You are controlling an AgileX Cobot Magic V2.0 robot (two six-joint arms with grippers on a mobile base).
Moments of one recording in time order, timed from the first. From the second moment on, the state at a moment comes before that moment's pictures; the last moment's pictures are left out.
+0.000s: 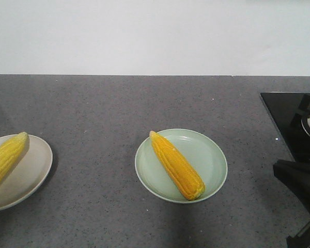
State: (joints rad) left arm -0.04 0.65 -0.50 -0.47 0.47 0.55; right arm 0.29 0.59 -0.54 0.46 0.48 -0.64
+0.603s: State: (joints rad) left arm -0.04 0.20 0.02 0.05 0.01 -0.12; right arm 0.29 0.59 -0.54 0.46 0.48 -0.64
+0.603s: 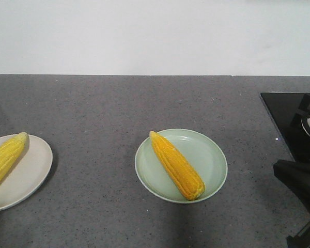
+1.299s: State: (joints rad) left arm -0.04 -0.01 0.03 0.17 0.19 -0.15; right arm 0.29 0.59 -0.54 0.46 0.48 -0.64
